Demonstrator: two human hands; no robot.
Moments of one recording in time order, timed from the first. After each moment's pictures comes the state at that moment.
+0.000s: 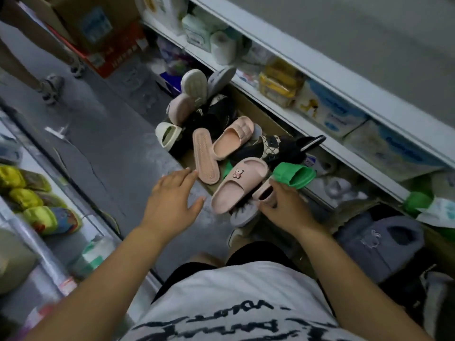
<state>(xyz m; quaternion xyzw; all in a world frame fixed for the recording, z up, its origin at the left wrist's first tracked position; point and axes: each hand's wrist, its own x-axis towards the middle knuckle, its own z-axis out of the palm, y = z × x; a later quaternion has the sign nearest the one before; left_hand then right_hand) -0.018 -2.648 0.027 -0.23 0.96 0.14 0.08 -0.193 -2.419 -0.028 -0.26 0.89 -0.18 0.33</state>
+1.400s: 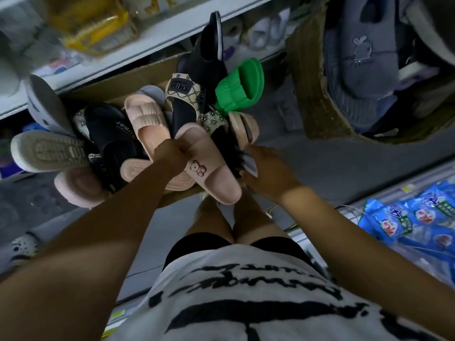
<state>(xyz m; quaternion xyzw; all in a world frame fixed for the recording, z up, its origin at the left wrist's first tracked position) -0.275 -2.727 -0.154 0.05 0.88 0.18 0.44 -0.125 -2.511 -0.103 0.19 0.87 -0.33 0.32</state>
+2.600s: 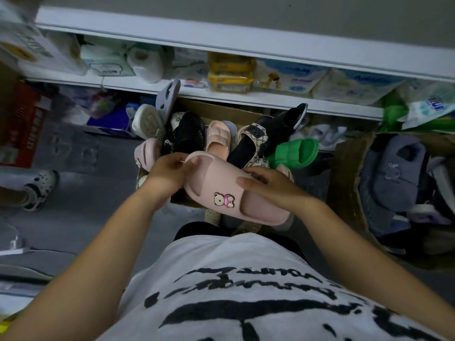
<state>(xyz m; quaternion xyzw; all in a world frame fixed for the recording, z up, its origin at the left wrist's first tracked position) -0.199 -2.838 0.028 -0.25 0.76 0.55 0.23 -0.198 -2.576 0.008 0.04 0.78 -0.49 0.39</state>
